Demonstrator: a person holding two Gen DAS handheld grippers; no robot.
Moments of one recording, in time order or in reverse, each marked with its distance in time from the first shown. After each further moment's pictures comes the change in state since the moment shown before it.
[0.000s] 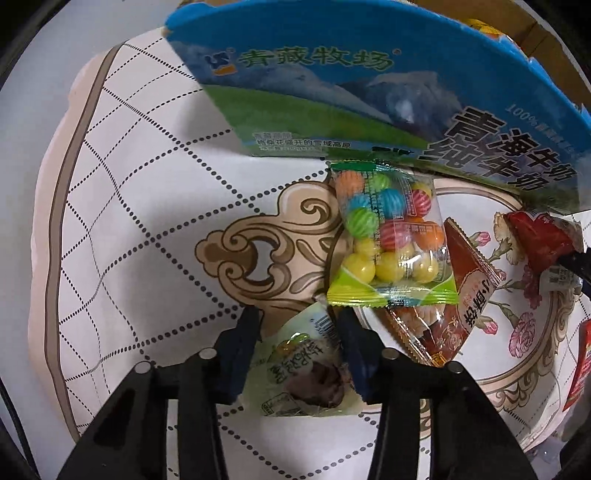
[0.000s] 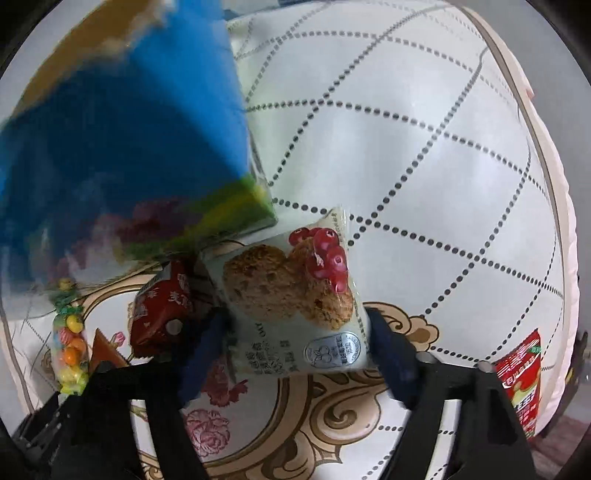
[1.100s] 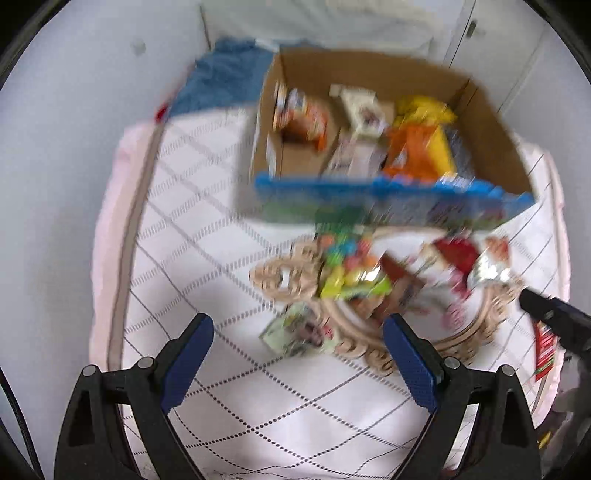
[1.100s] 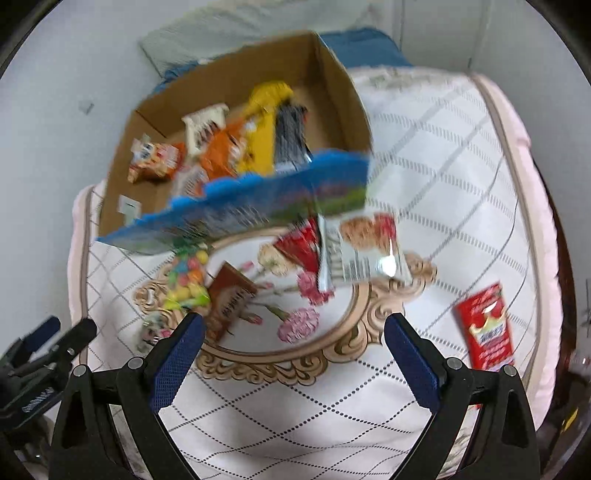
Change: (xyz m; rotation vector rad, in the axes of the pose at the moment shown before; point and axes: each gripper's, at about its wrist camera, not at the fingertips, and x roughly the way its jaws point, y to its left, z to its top) left arm -0.117 0.032 -0.020 0.050 -0.174 -0.036; right arm -0.124 0.025 -0.061 -0.105 -0.060 0.166
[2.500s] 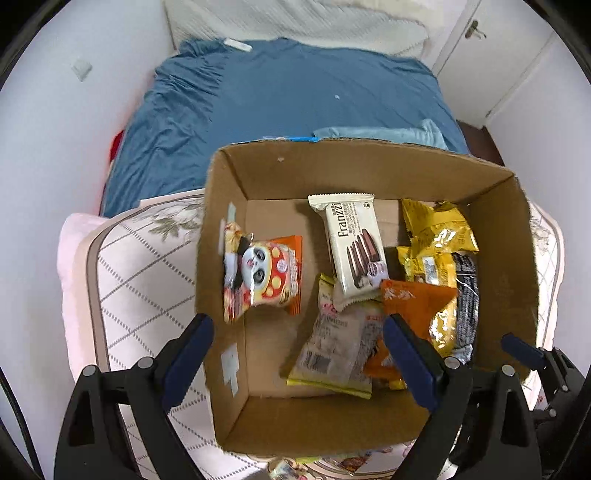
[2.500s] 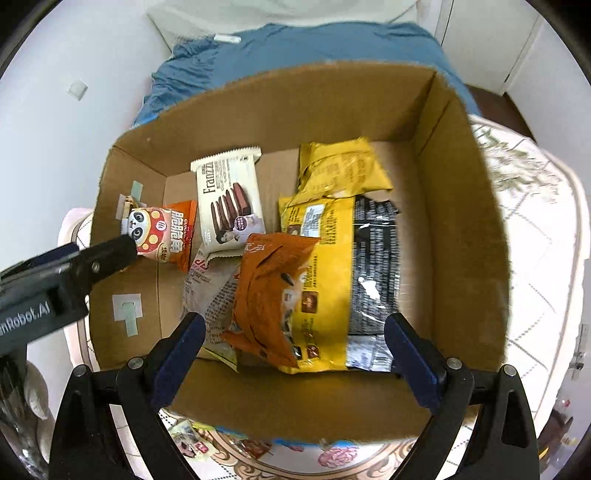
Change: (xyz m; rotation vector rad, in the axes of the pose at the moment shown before) left arm 0.032 -0.010 0.225 0.036 0.029 -0.086; right arm 0.056 0.081 0.173 -0.132 0.048 -0.014
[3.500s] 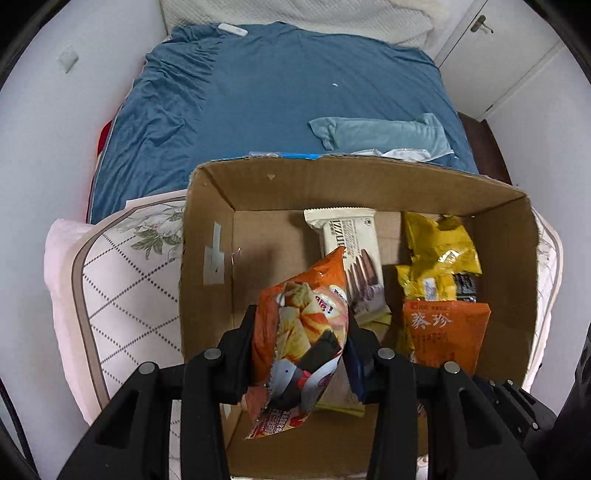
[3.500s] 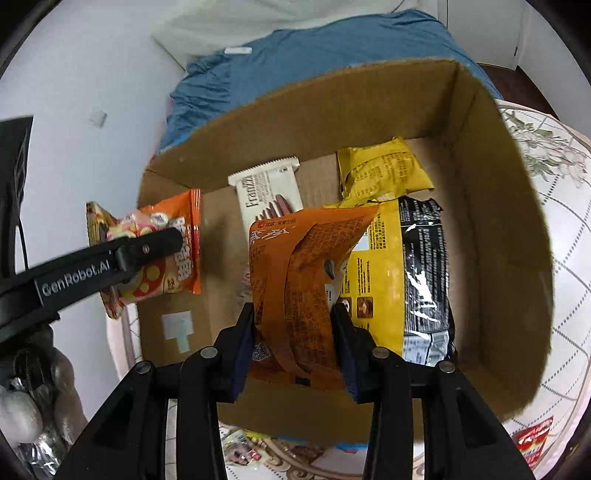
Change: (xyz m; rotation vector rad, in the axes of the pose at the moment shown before) left arm 0.028 0.000 0.045 0.000 0.096 -0.030; right arm 0.018 0.024 0.016 0.096 0.030 0.166
